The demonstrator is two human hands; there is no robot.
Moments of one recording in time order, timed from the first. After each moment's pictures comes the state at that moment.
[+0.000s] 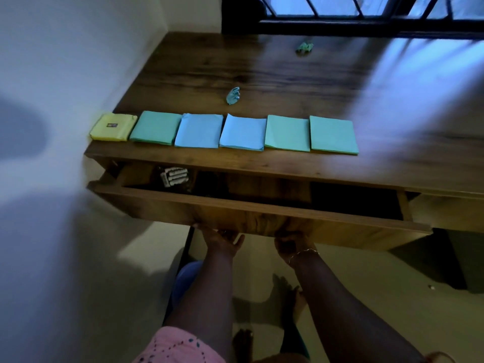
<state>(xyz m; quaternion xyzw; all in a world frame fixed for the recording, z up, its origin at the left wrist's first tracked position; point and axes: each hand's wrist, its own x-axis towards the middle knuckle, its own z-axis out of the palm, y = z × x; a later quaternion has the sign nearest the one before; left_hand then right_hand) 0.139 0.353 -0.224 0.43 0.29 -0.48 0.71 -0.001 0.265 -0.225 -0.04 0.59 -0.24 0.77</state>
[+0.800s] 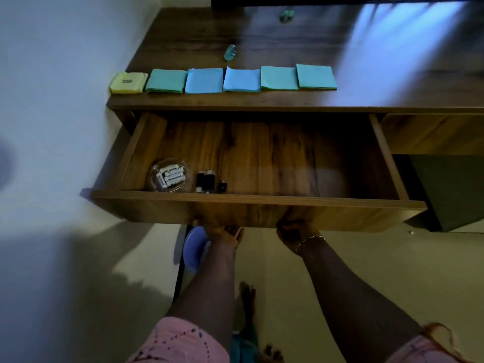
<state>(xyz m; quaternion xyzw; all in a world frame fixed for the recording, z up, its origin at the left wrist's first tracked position) 0.062 0.497 -0.209 0.46 0.32 -0.47 0.69 -0.084 0.412 -0.218 -0.10 0.55 -0.23 0.80</state>
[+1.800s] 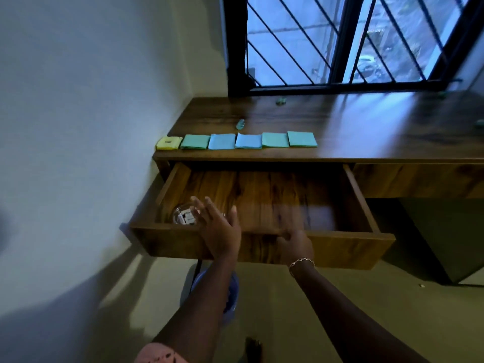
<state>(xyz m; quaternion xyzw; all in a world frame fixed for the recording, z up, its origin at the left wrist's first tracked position) 0.037 0.543 -0.094 0.88 -0.28 0.02 0.39 -0.095 0.486 -0.102 -0.69 0.58 -0.20 0.39</state>
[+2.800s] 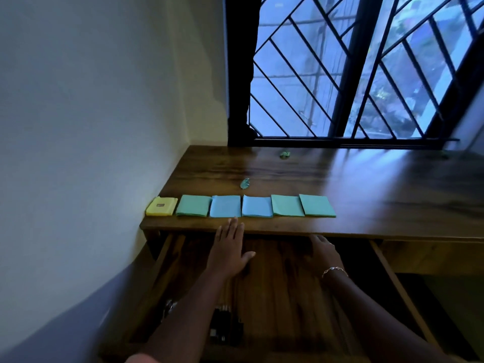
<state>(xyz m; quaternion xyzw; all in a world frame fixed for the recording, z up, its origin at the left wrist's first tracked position) 0.188 0.399 -0.061 0.79 -0.60 -0.03 0.09 -0.014 0.295 -0.055 -0.82 0.54 -0.11 0.16</state>
